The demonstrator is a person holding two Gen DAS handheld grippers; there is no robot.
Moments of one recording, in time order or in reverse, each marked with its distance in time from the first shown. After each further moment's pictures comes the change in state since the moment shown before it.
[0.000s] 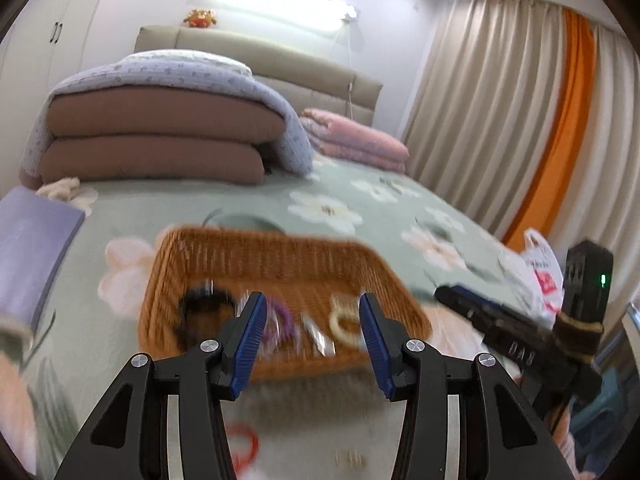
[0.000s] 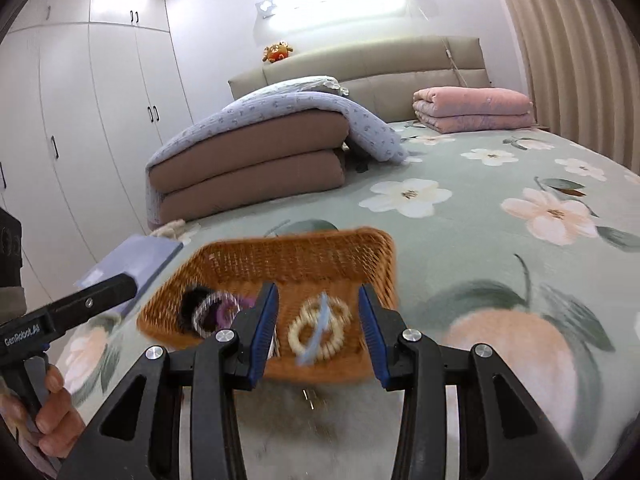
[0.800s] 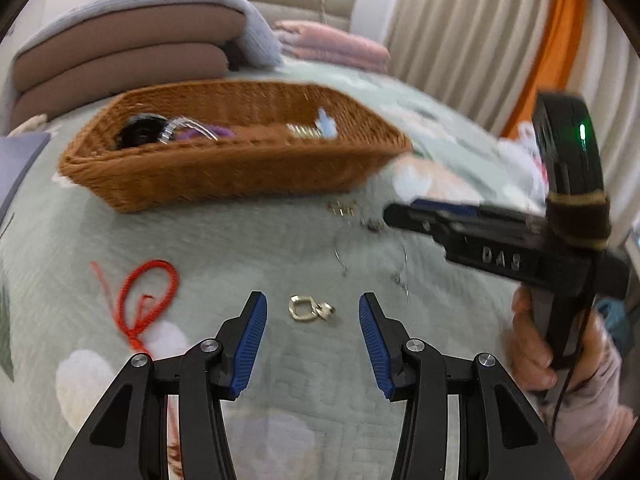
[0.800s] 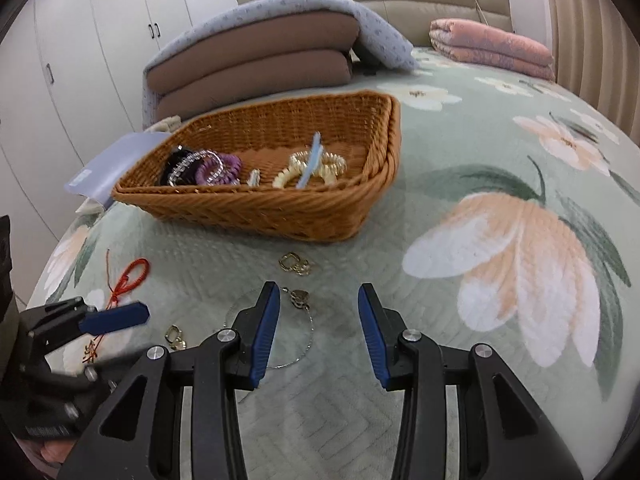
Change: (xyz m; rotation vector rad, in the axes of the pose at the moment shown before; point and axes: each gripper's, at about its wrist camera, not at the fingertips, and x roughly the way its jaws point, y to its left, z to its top) left arm 0.046 -0.038 -0.105 0.121 0.313 0.004; right arm 0.041 -0.007 -0.067 -0.050 0.307 0.012
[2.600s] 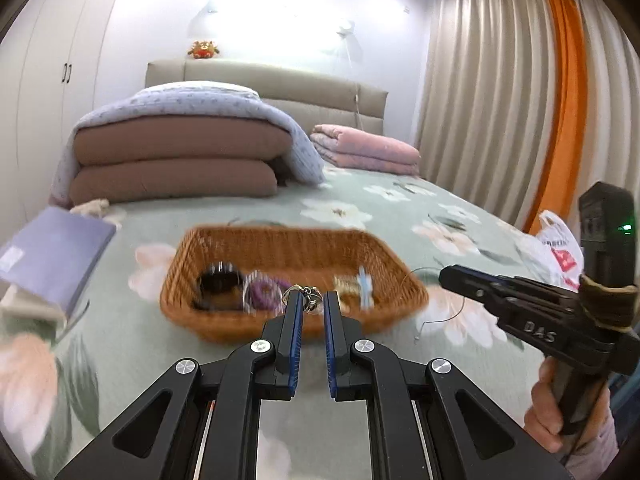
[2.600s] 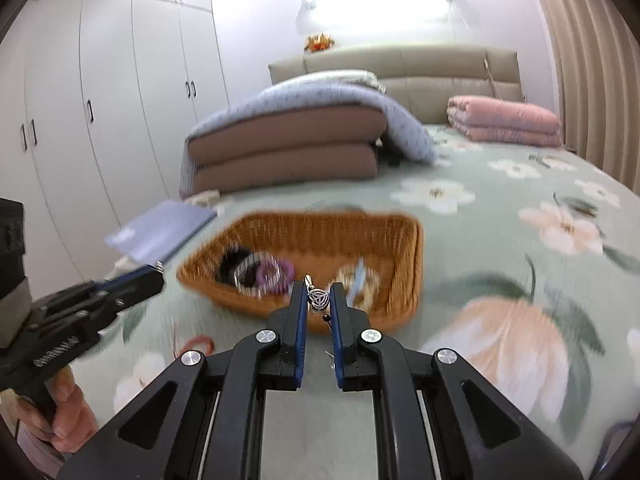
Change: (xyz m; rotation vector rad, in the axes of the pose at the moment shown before) left arm -0.093 0.013 0.054 -0.058 -0.398 0.130; right arm -0.087 0.040 0.060 -0.061 -0.326 0.054
